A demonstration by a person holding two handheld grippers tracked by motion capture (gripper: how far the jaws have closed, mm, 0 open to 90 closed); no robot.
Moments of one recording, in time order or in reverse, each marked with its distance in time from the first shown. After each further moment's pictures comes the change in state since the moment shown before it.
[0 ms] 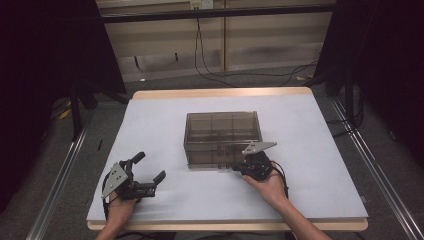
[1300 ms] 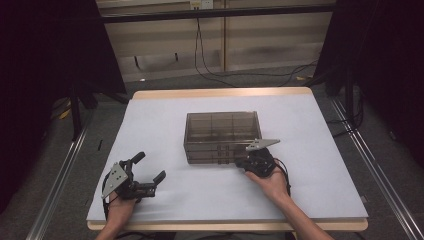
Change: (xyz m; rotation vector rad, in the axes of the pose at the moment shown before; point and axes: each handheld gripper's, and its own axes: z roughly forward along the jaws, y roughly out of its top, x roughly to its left) left arm 0.000 0.000 0.000 -0.001 0.001 -0.002; right arm -0.014 -0.001 -0.001 0.006 -0.045 0.042
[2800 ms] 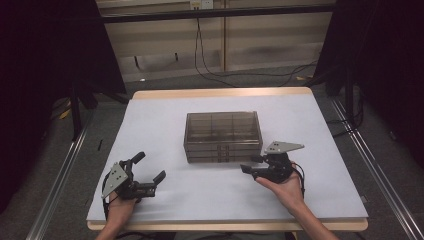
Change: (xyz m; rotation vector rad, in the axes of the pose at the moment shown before) left arm 0.000 0.000 0.000 0.001 -0.001 0.002; right arm 0.001 -0.012 -0.054 -0.140 0.029 0.026
